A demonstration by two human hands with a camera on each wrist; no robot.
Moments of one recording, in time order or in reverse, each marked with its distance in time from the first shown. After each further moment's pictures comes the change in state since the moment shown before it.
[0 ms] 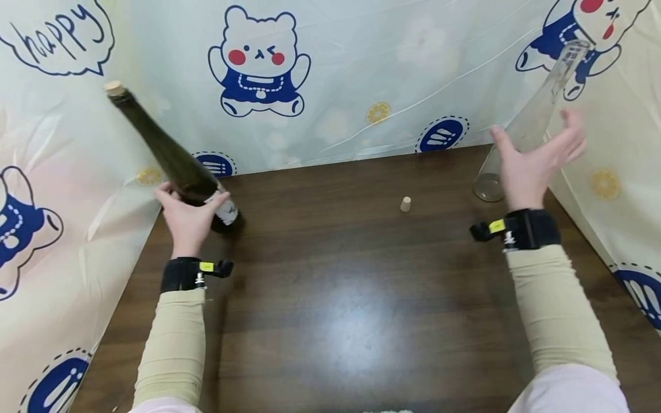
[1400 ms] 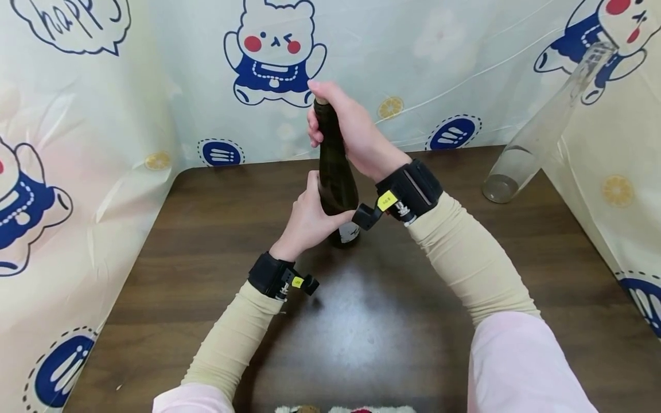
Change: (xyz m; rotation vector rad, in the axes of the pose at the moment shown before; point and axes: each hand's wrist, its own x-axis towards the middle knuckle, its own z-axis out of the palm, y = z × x) left_hand -0.112 0.109 0.111 -0.033 -0.651 0.342; right_hand -0.113 -0.191 0.126 0.775 -1.235 0.013
